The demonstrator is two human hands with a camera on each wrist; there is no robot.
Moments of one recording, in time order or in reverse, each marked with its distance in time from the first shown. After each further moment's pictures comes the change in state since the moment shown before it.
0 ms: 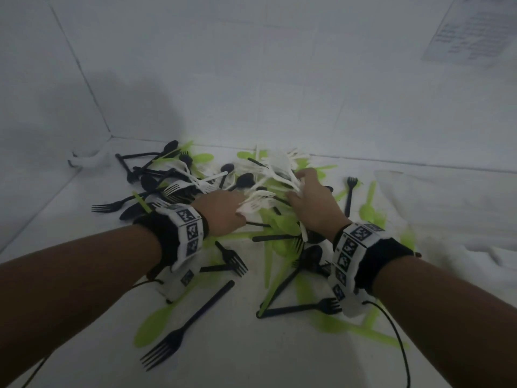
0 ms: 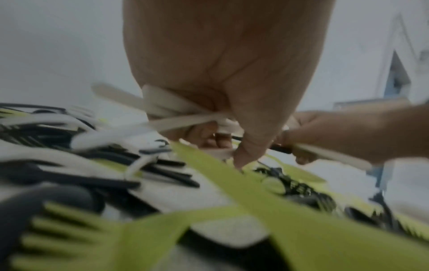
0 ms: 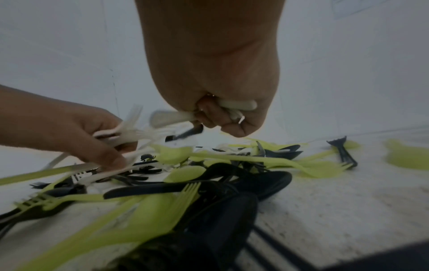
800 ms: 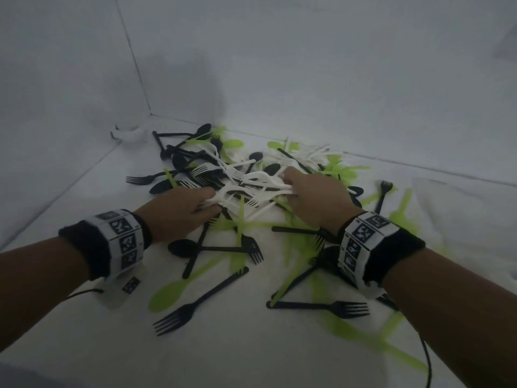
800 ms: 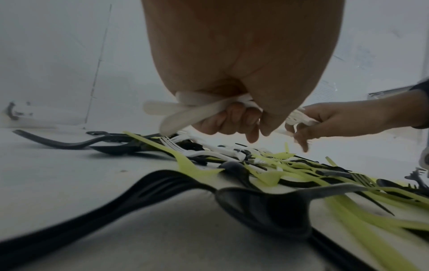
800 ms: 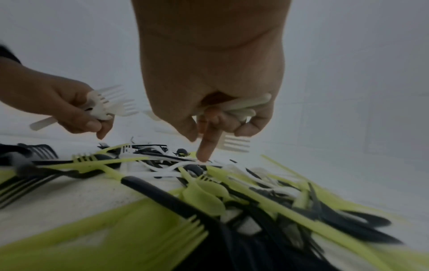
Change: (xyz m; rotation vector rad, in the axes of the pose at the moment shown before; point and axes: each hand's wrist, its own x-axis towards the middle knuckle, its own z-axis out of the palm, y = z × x) left_hand -0.096 -0.059 0.006 -0.173 0.235 -0.064; right_hand 0.010 -0.038 0.010 -0.580 -0.177 -0.416
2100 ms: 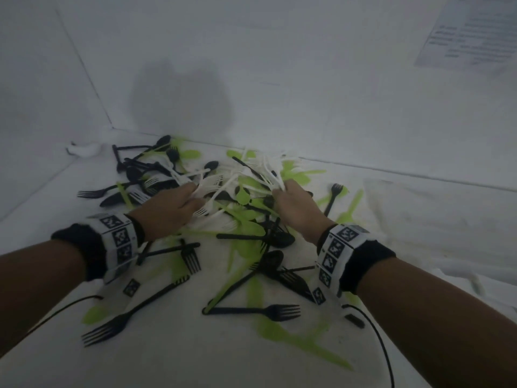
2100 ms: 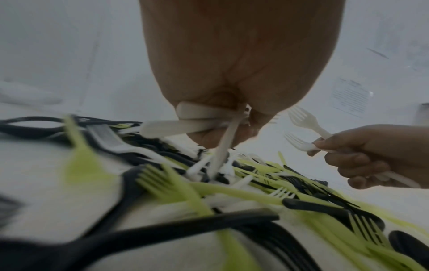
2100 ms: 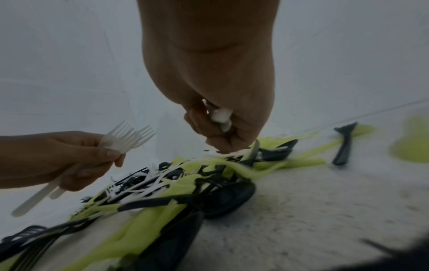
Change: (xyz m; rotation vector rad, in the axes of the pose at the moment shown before) left_hand 0.052 0.078 0.018 -0.135 -0.009 -0.175; right_hand -0.031 0.068 0.000 0.983 -0.020 0.456
